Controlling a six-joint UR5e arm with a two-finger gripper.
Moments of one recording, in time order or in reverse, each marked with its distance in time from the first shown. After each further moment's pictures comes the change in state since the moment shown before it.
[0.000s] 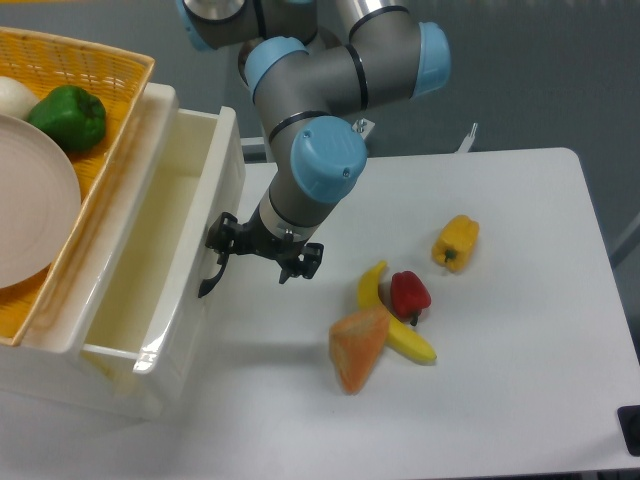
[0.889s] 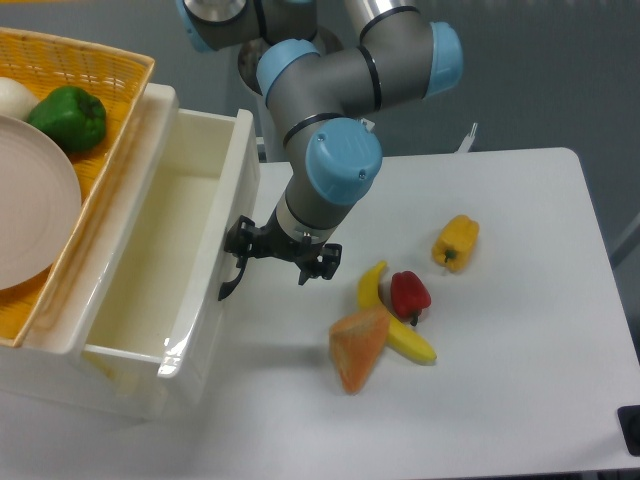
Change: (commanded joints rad) arm 0.041 -0.008 0.020 0.000 0.002 0.002
